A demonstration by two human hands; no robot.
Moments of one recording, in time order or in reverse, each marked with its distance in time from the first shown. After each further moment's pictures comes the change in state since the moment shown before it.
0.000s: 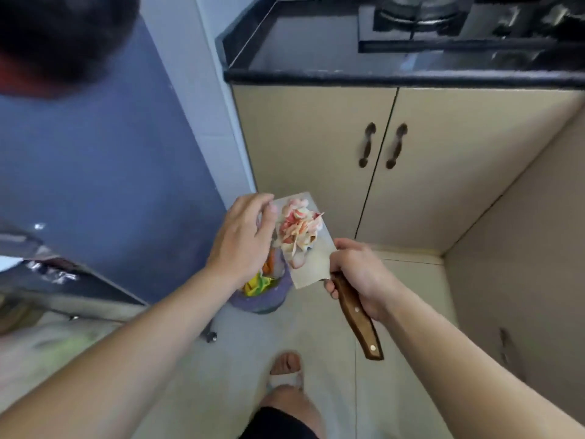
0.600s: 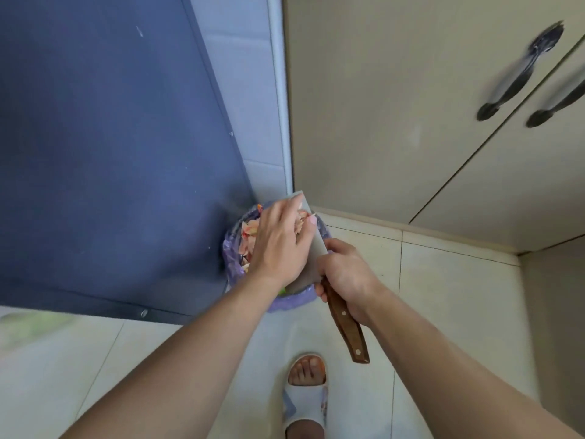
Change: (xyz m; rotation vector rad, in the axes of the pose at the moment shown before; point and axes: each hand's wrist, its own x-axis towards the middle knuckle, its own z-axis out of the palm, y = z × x) left_hand 0.044 -0.196 0.157 0.000 -0.052 -0.188; right_hand 0.206 0.103 0.086 -0.222 0.010 0.136
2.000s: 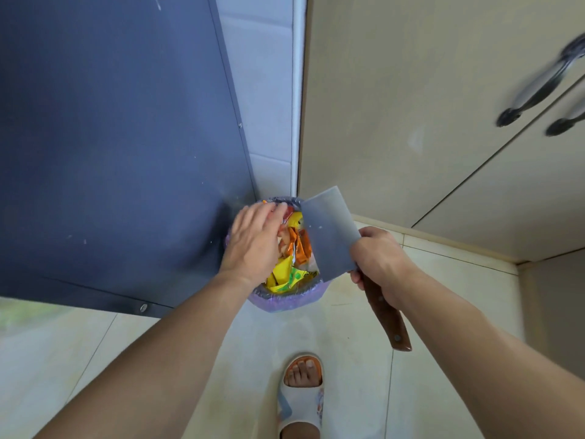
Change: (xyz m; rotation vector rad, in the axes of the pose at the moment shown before) left_hand 0.003 -0.078 -0.008 0.463 -0.054 0.208; right_hand 0.024 -0.019 -0.027 -0.366 0.189 0.142
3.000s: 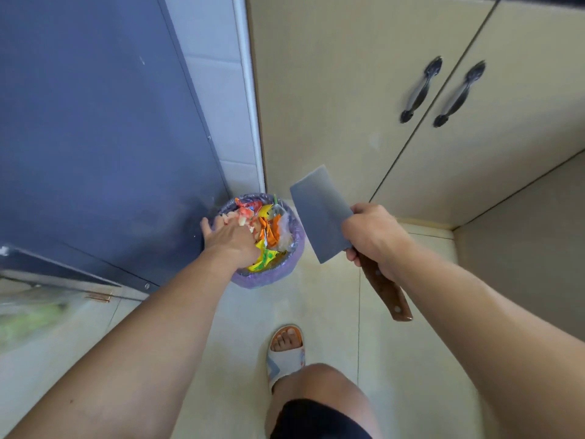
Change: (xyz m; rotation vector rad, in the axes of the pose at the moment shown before) left_hand -0.015 0.064 -0.088 0.210 -0.660 -0.352; right_hand -0.130 -0.007 -0.073 -0.025 0.114 -0.036
